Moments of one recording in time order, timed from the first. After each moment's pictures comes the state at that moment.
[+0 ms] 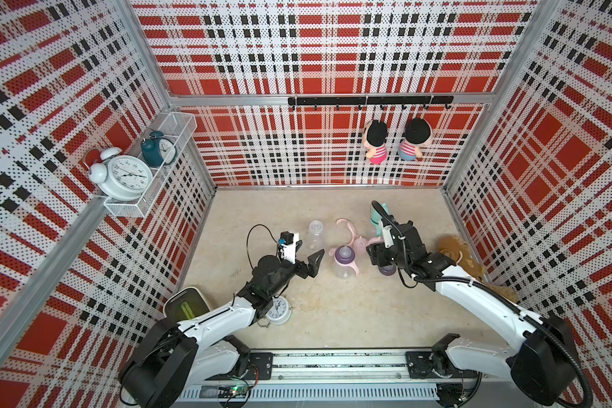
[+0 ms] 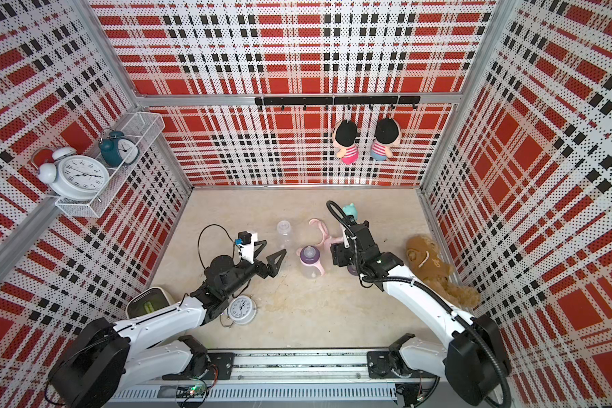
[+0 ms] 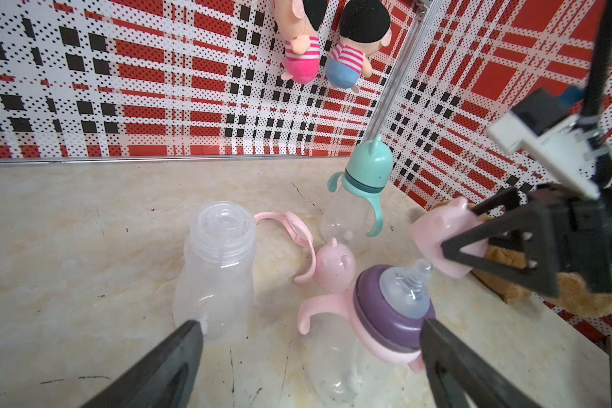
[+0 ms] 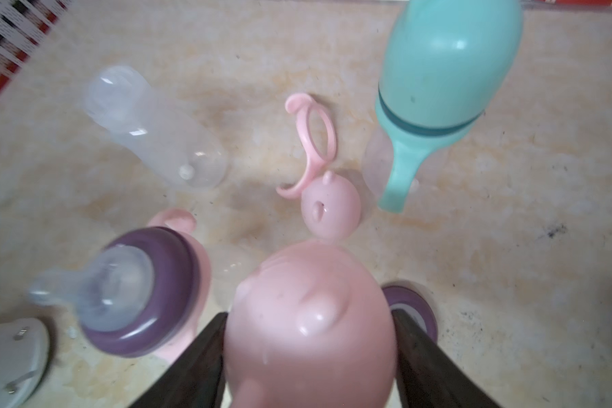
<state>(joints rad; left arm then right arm) -0.57 1.15 0.37 0.67 0.10 -0.29 0.53 1.18 0.90 -0.39 0.07 0.25</state>
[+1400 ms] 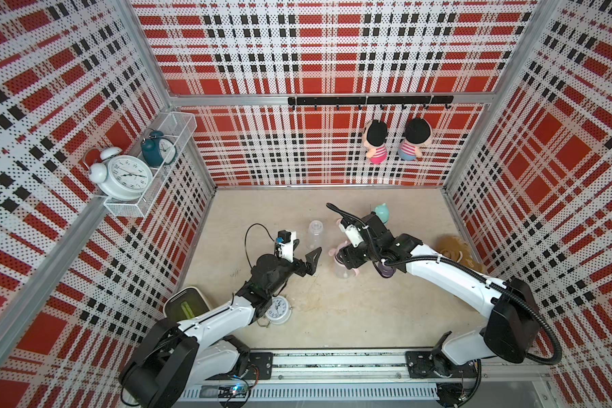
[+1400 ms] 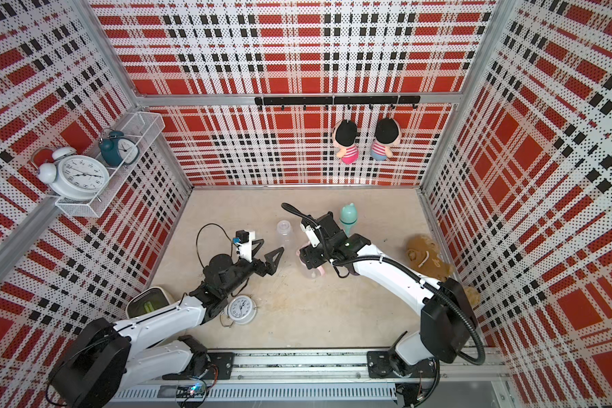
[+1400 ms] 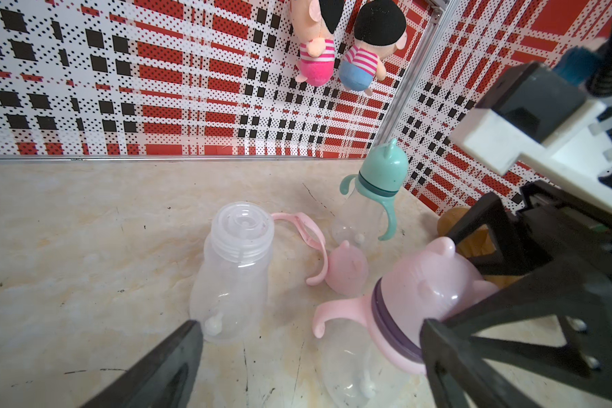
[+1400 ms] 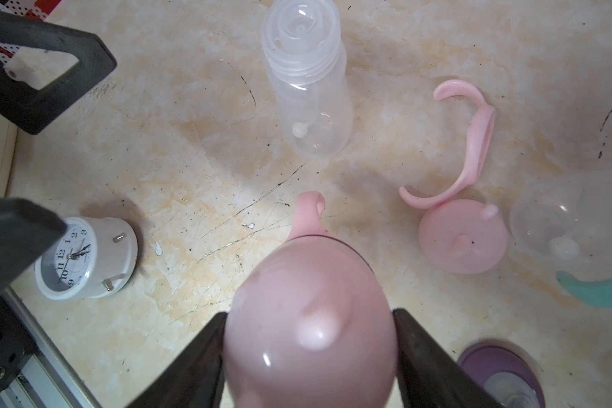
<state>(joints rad) -0.55 1.15 0.37 0.67 0.09 -0.29 0.73 1.48 1.17 -0.54 -0.04 0.13</state>
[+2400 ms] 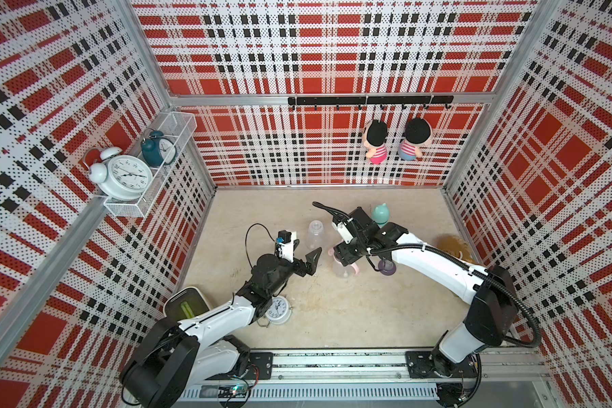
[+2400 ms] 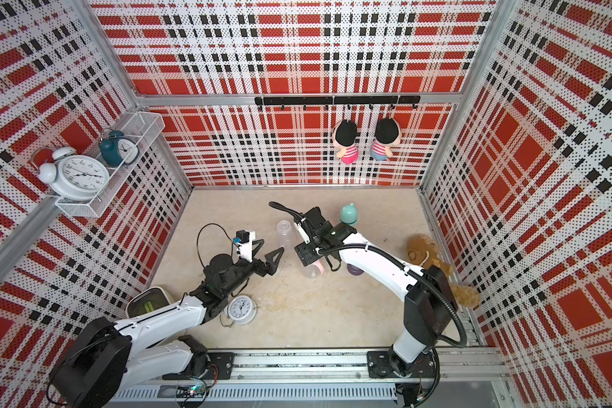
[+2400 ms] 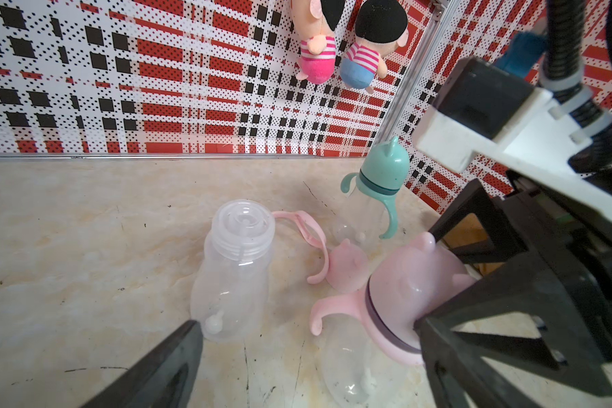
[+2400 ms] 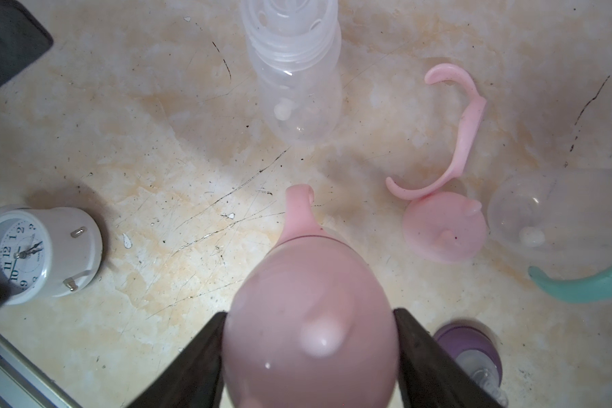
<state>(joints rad) -0.55 1.16 0.37 0.67 0.08 -0.29 0.75 1.63 1.38 -0.76 0.07 0.12</state>
